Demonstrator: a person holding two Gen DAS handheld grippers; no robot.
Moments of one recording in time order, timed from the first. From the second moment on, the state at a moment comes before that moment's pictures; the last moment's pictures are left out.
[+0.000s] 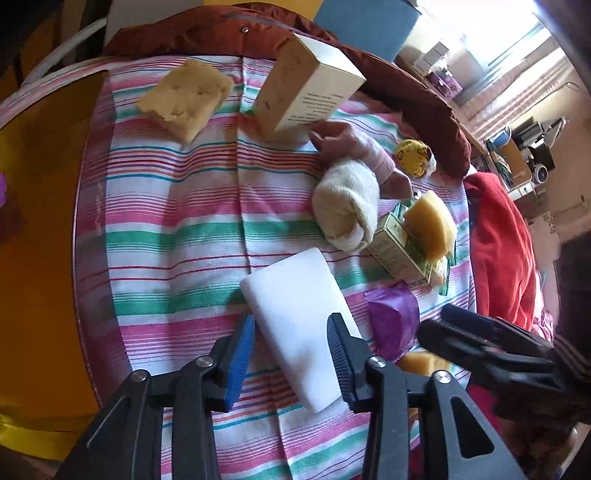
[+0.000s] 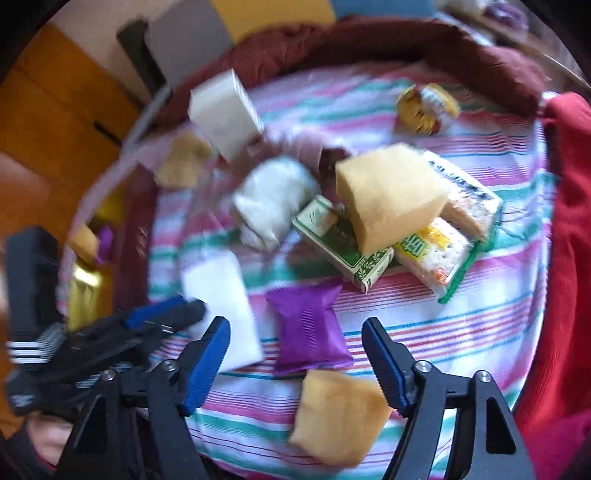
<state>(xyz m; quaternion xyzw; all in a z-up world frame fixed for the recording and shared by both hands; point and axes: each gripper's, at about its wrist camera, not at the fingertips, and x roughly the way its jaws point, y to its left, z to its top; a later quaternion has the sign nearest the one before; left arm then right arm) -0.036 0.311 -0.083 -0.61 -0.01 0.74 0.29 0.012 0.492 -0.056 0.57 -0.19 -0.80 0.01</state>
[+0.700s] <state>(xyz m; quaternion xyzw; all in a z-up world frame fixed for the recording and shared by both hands) -0.029 0.323 -0.087 -0.65 -0.01 0.74 0.18 0.061 0.557 -0.037 0.36 -0.37 -0.85 0.09</state>
